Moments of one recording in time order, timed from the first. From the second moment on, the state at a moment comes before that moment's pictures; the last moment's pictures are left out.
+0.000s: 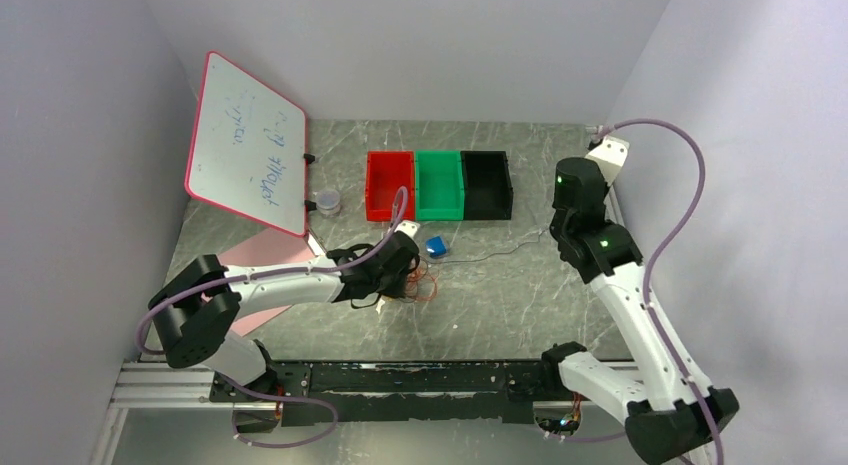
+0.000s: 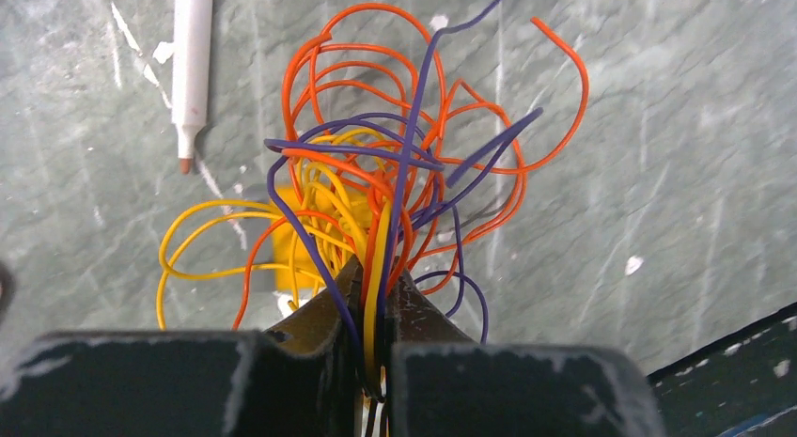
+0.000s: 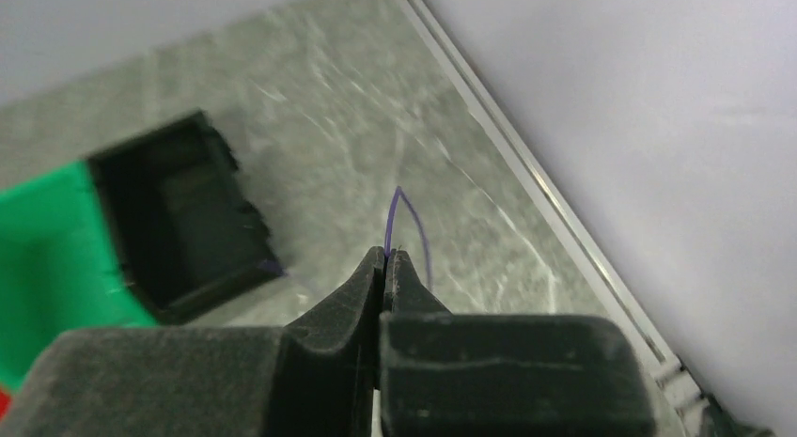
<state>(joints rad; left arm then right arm) -1.01 1.51 0.85 -0.25 -0.24 -0.60 0.38 0.96 1.12 -0.55 0.80 0.26</state>
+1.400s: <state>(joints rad) -1.02 1.52 0.89 -0.37 -0.18 -0.43 0.63 1.16 0.58 0.00 0.10 1.14</state>
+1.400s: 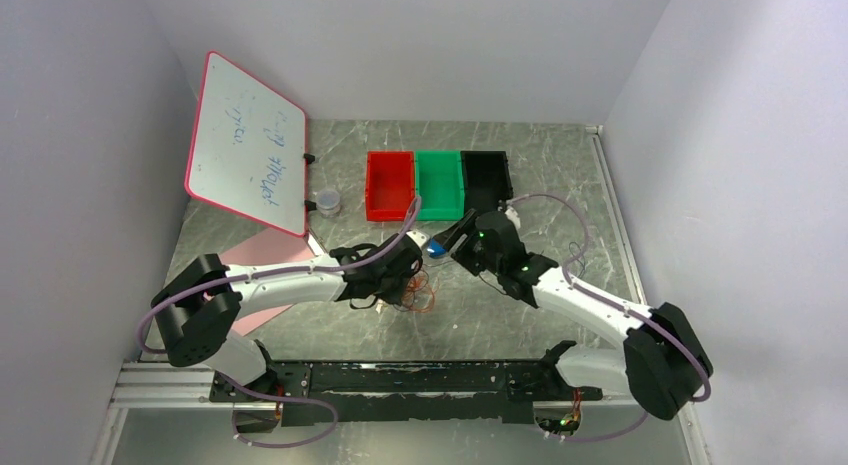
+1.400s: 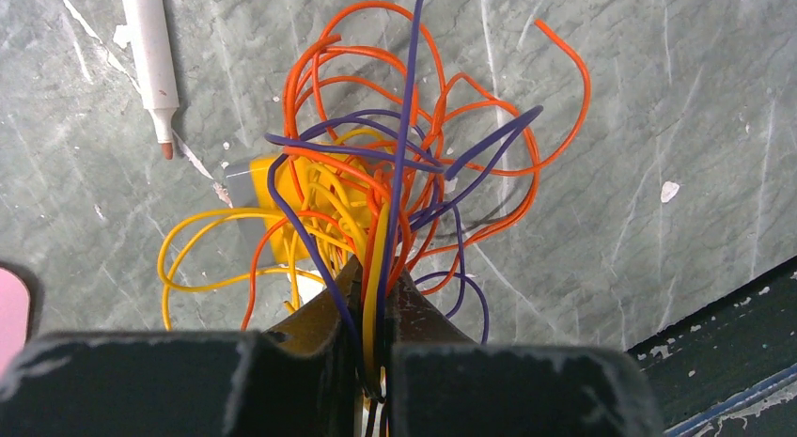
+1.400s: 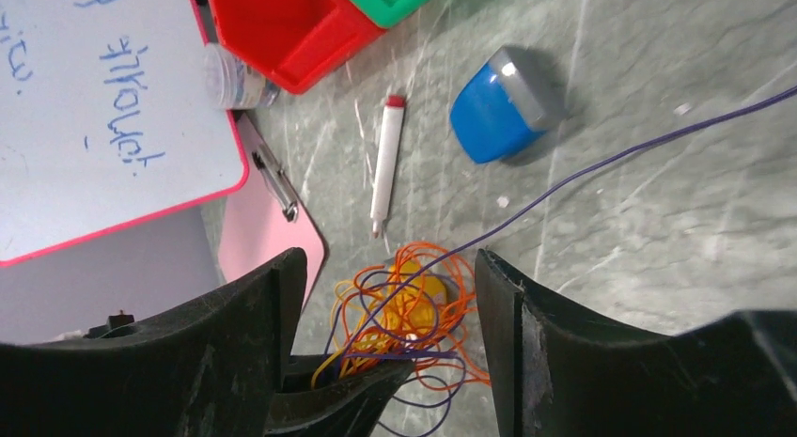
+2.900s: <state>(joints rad) -1.05 1.52 0.85 -0.36 -0.19 -0.44 0.71 1.53 0.63 0.33 0.09 1.35</state>
